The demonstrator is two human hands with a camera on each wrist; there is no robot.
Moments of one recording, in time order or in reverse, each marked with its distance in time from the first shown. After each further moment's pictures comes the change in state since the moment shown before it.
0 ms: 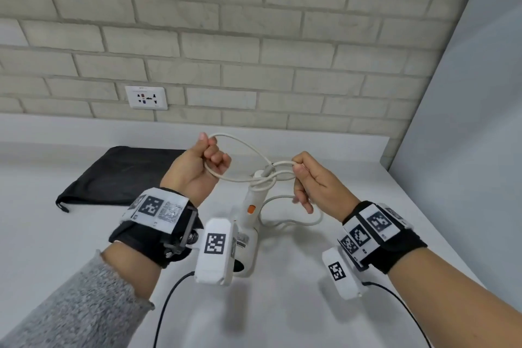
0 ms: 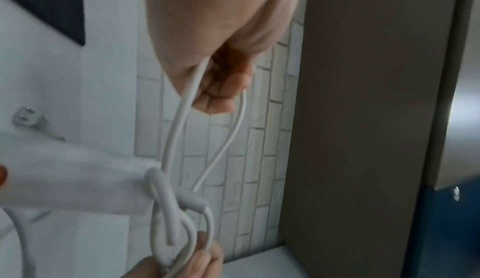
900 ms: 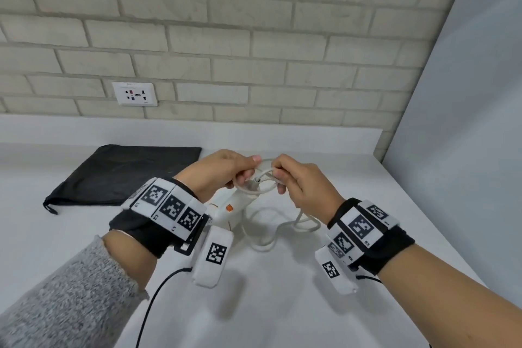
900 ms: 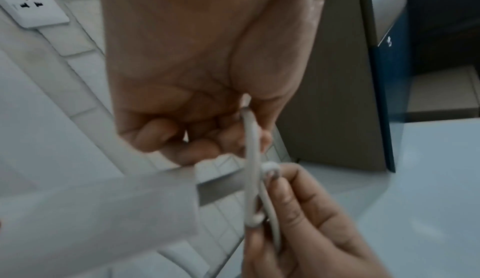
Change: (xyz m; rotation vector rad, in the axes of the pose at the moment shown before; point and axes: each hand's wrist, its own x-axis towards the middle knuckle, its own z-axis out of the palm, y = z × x) left_hand -0.003 -0.021 0.018 1.163 -0.276 -0.117; right_hand -0.001 -0.010 0.013 -0.238 0.063 -0.153
